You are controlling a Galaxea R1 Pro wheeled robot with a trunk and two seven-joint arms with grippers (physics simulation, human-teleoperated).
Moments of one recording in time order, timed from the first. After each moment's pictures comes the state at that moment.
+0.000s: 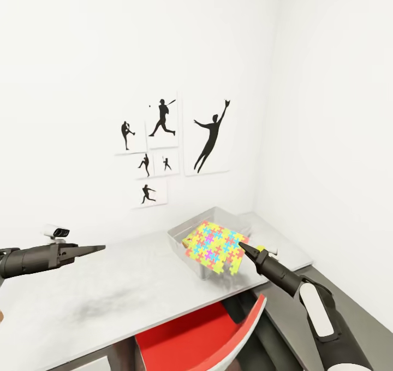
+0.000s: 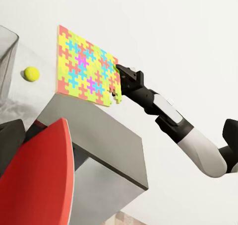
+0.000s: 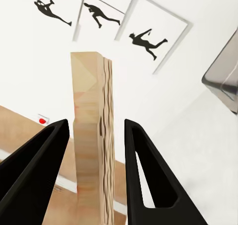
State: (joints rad) left arm -0.47 0.52 0.20 -1.30 0.32 1.01 -1.57; right arm -0.41 -0.03 -0.23 -1.11 -0.77 0.77 0.71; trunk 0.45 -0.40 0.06
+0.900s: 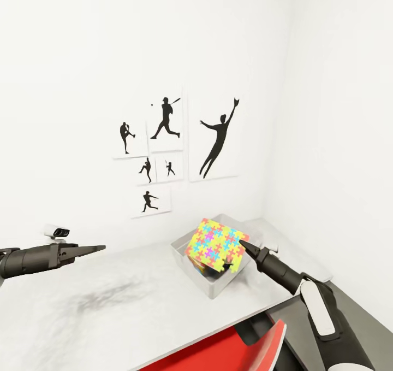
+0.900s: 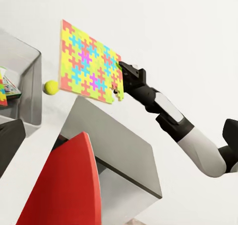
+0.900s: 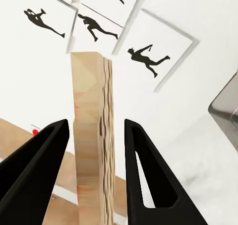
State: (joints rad) left arm -0.47 0.52 0.19 -1.30 0.33 1.01 -1.57; right arm -0.41 -0.03 -0.23 -1.14 -0.77 0.78 0.71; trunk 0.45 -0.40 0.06
